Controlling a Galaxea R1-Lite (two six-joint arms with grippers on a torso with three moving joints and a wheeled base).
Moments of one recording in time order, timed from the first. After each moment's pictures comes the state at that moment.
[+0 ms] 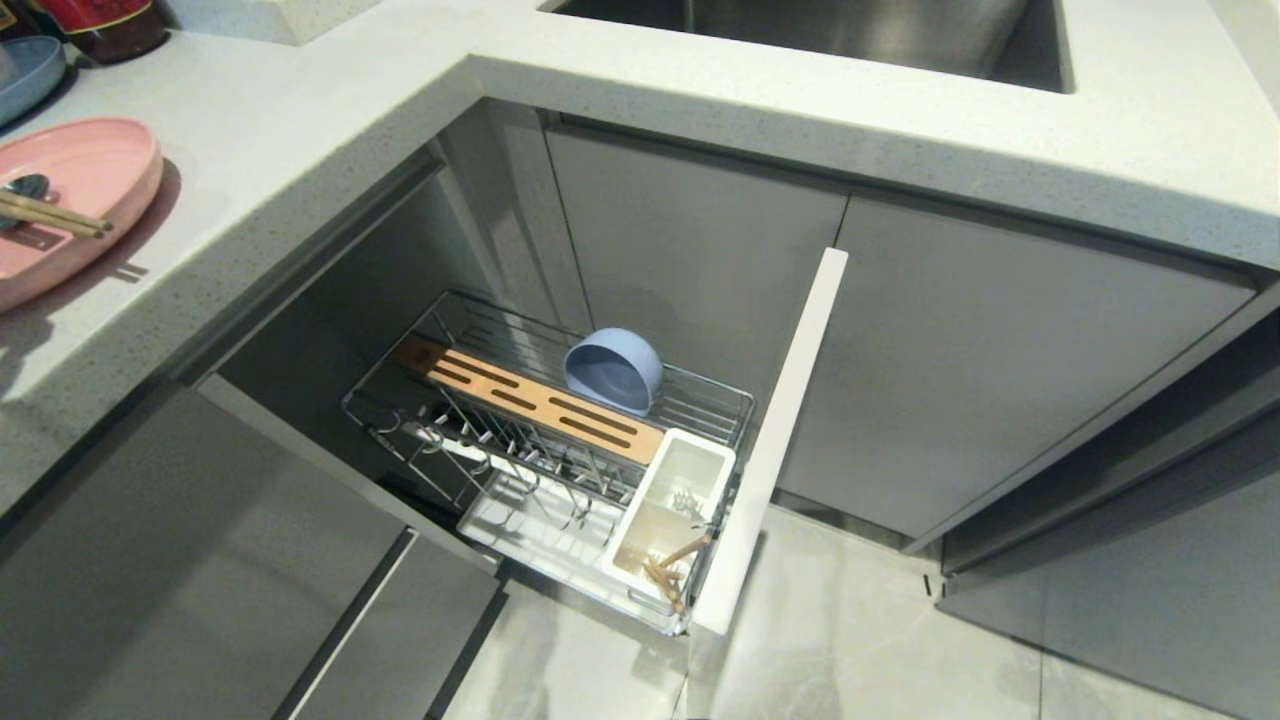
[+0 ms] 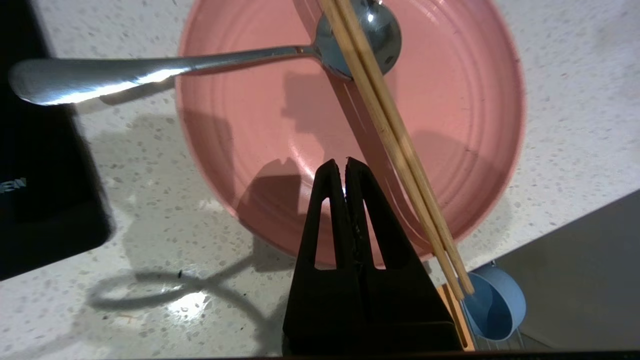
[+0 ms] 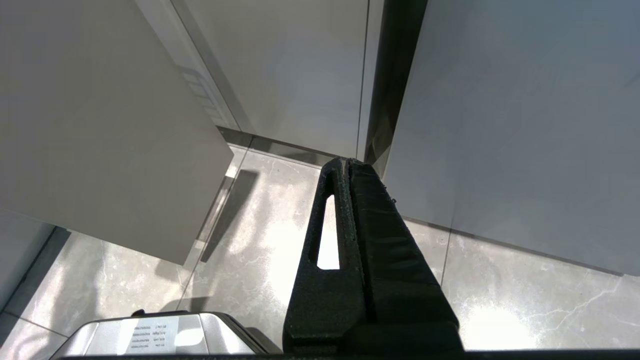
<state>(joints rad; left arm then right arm) 0.09 1.37 -1.96 0.99 0.39 -0.63 0.00 0.00 0.00 -0.01 -0.04 0.08</state>
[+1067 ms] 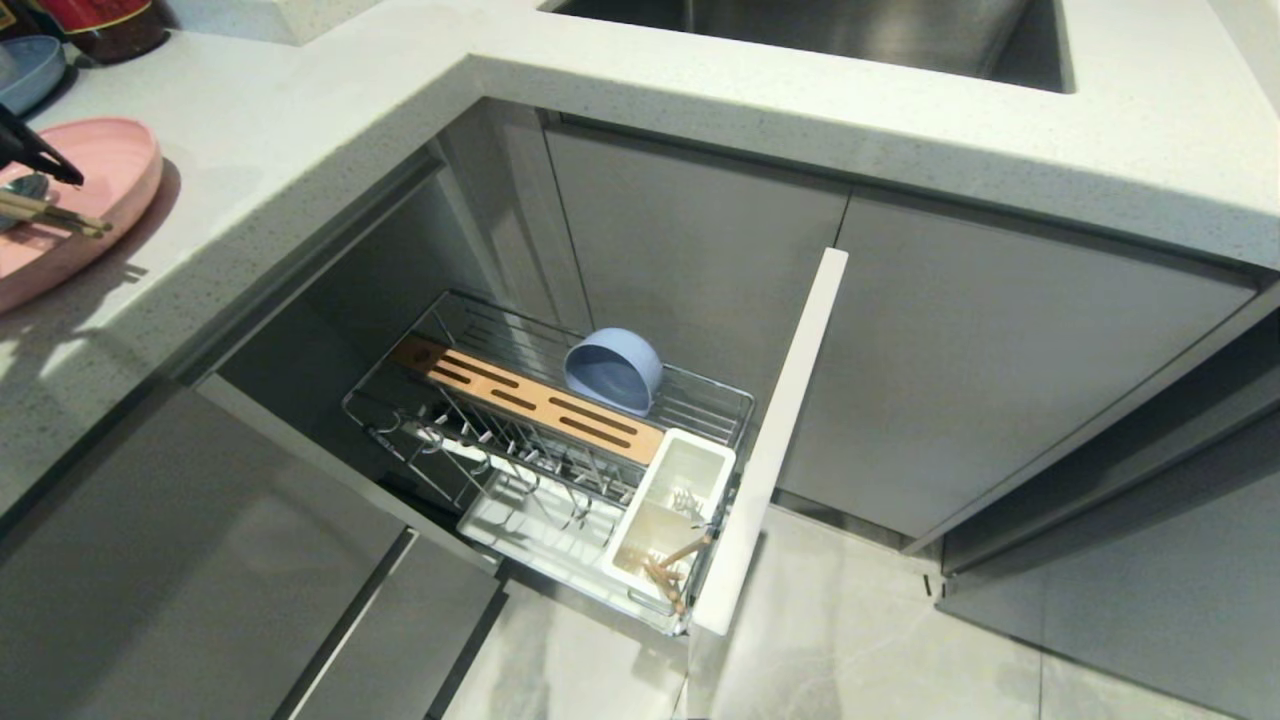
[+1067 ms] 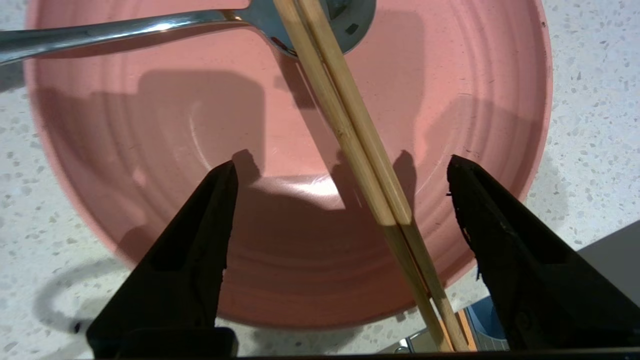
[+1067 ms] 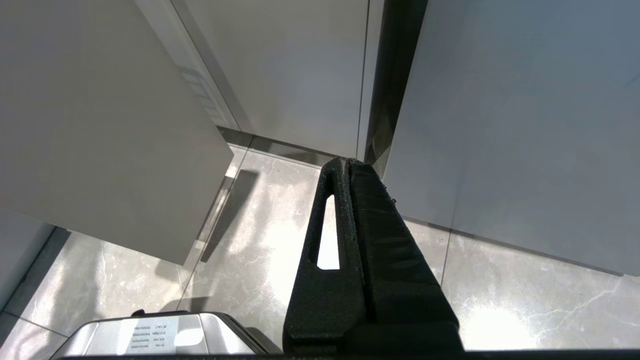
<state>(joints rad) 0.03 1.48 -1.96 0.95 0.39 -0.66 0.00 0.00 0.00 -0.01 -0.04 0.08</state>
